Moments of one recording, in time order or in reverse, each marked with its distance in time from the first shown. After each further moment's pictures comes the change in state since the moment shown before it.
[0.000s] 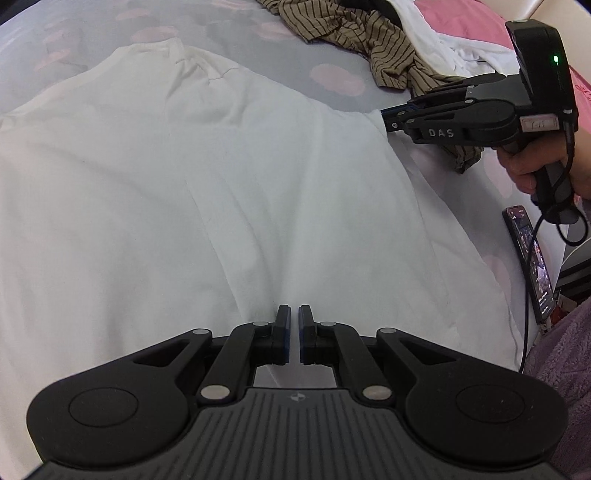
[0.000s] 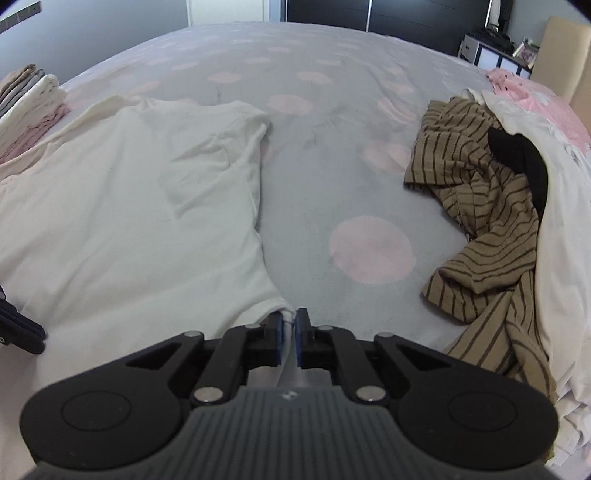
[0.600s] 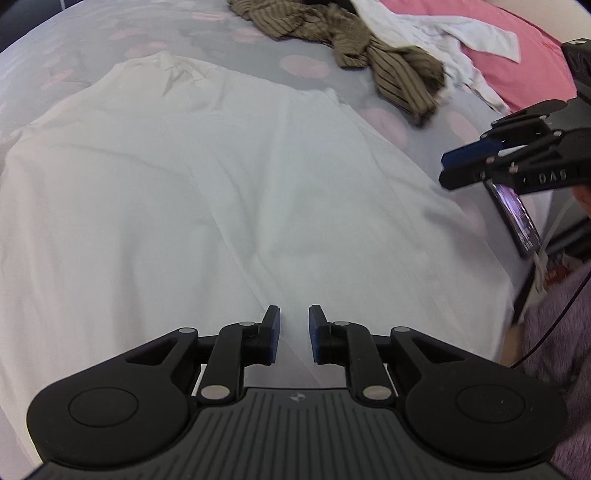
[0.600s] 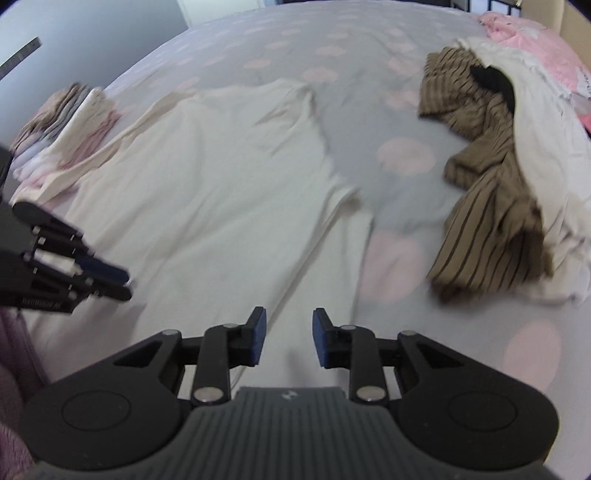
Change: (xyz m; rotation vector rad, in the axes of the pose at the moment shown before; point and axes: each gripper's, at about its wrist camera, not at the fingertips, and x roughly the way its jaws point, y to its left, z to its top) left arm -0.045 -0.030 -0.058 0.127 -0.005 0.034; right arm -0.108 0.048 -0.076 0.128 0.098 0.170
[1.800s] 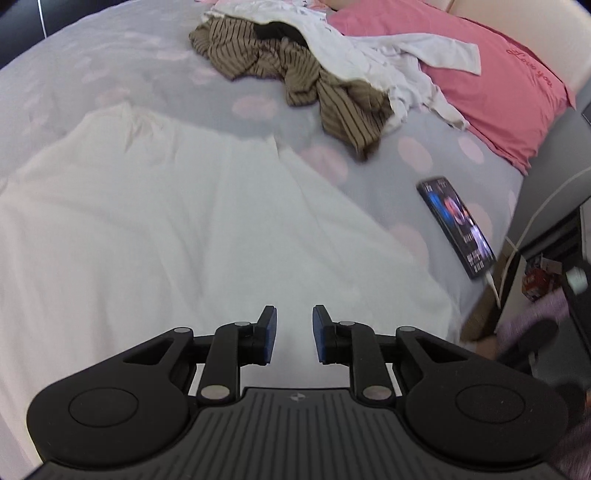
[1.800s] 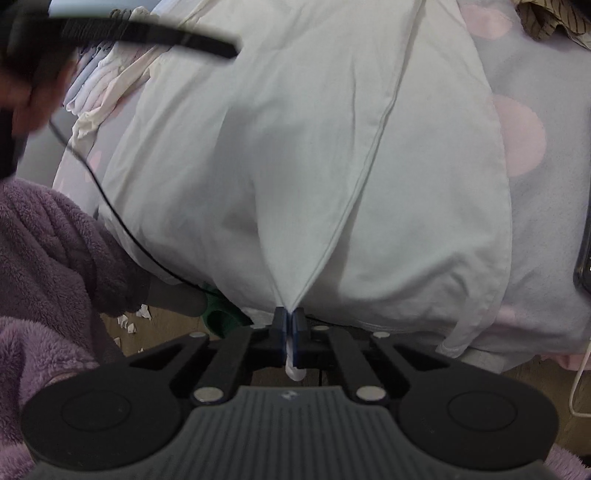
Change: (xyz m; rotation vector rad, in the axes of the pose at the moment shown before) left arm -0.029 -0.040 0.055 0.035 -0.068 -0.015; right arm -0.010 0.091 -0.124 0.196 0.262 0.230
